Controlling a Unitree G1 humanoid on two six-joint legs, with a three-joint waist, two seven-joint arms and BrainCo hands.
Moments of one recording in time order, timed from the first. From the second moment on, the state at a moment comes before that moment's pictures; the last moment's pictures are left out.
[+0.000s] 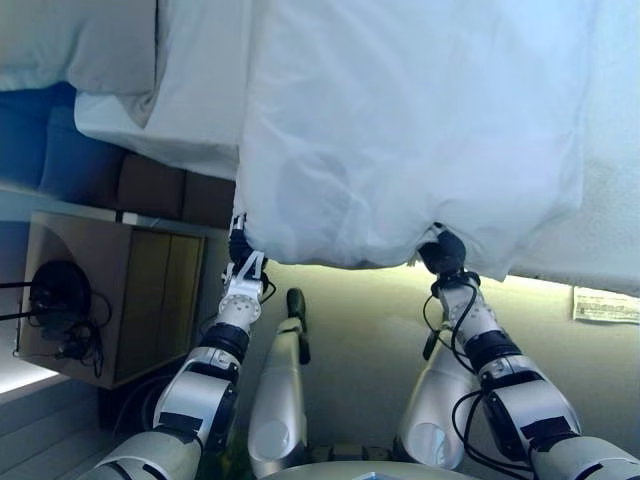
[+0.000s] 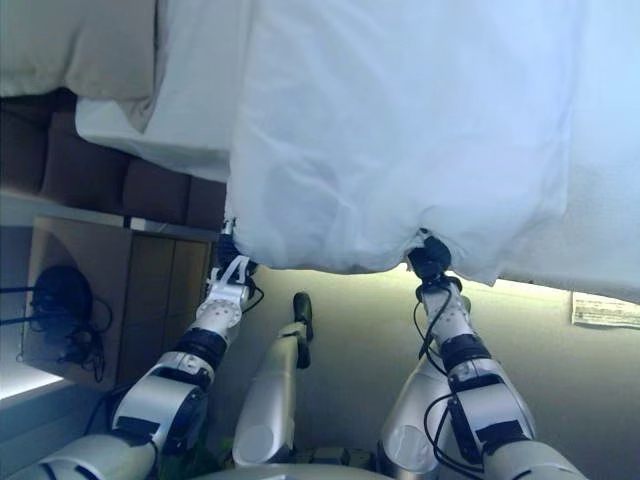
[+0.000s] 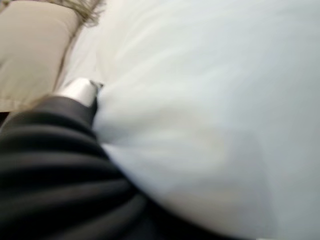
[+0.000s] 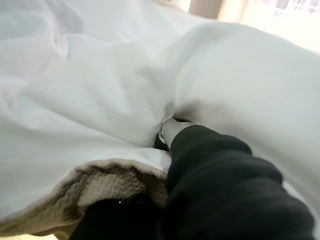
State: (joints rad) left arm -0.63 0.13 -0.10 0.88 -1.47 -0.19 -0.08; right arm -0.57 -0.31 0.13 0.84 1.44 -0.09 0.23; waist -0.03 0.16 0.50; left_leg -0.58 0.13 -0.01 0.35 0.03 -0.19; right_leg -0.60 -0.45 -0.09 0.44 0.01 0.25
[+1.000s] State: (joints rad) left arm -0.66 0.15 -0.19 0.81 -1.35 -0.25 -0.13; right arm -0.71 -0.34 0.01 1.03 1.44 0.00 0.24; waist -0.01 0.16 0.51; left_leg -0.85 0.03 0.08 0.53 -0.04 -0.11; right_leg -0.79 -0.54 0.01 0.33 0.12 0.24
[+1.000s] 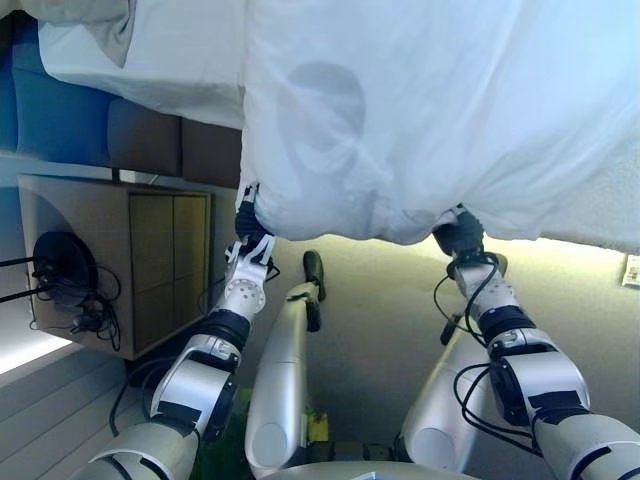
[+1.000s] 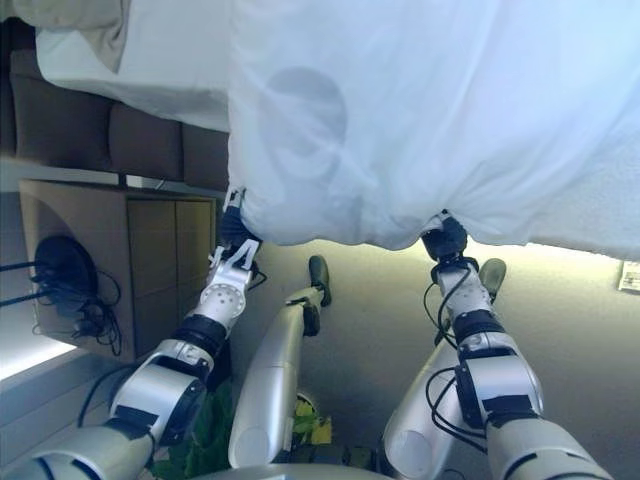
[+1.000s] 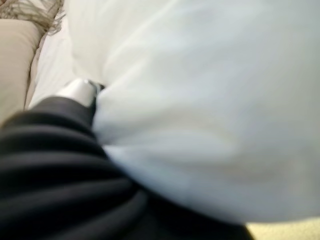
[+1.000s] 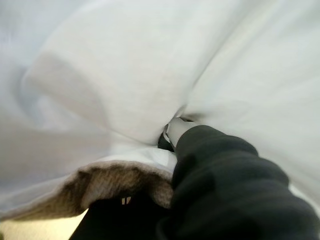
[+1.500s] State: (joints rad) left arm -0.66 0.15 -0.19 0.90 -1.34 -0.19 -0.06; right arm -0.71 -0.34 0.06 1.05 1.42 0.06 0.11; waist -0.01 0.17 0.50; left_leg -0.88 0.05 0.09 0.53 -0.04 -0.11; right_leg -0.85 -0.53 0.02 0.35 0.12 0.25
